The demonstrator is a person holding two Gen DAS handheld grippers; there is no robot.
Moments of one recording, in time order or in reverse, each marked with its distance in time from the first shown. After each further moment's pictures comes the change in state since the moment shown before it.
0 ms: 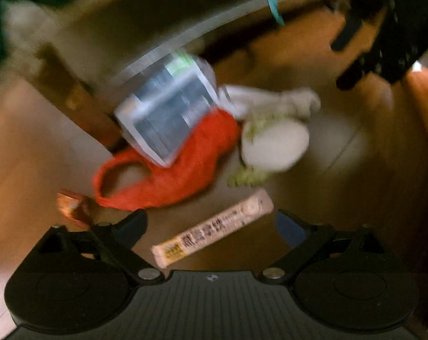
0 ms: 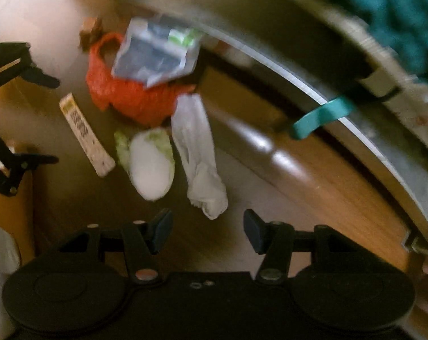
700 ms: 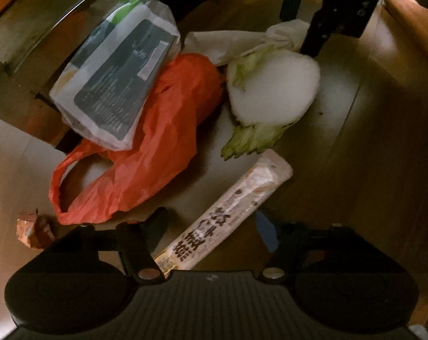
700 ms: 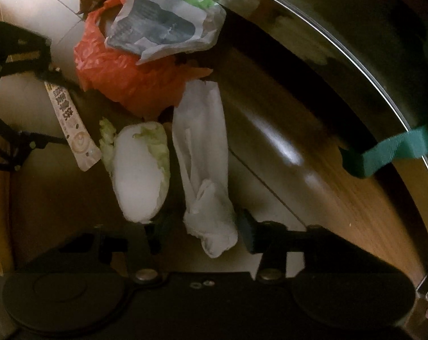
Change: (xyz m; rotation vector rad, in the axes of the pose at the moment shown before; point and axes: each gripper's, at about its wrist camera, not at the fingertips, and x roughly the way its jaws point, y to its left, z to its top) left arm 0.076 0.001 -0.018 0.200 0.019 -0.028; right arm 0.058 0.001 0.026 -0.097 0.023 0.000
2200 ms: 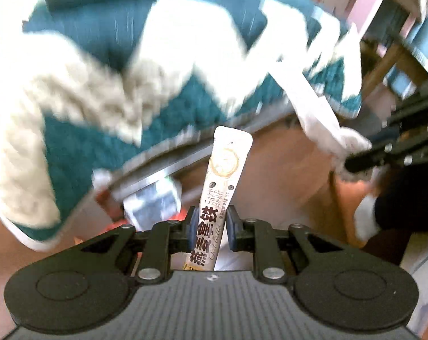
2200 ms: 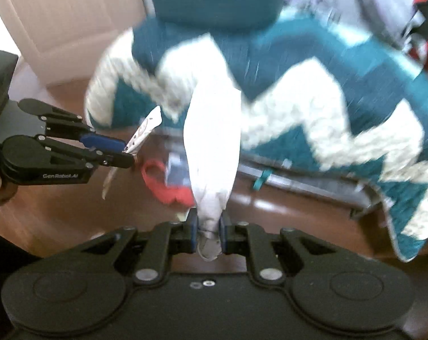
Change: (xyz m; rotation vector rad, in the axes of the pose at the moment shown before) left arm -0.301 0.001 0.064 -0.374 -0.356 -0.067; right arm -0.374 0.085 -0.107 0.416 -0.499 -0.120
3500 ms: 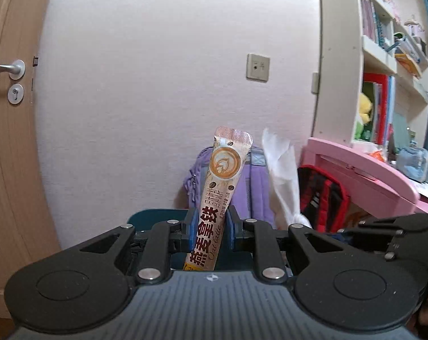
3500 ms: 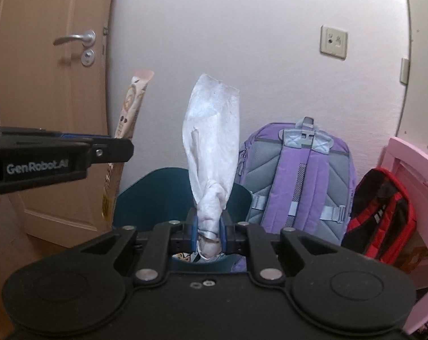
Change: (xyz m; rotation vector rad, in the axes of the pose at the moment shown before) left arm -0.334 -0.063 0.280 -0.129 -0.714 0.303; right arm -0.208 -0.024 0.258 -0.036 -0.568 -0.145
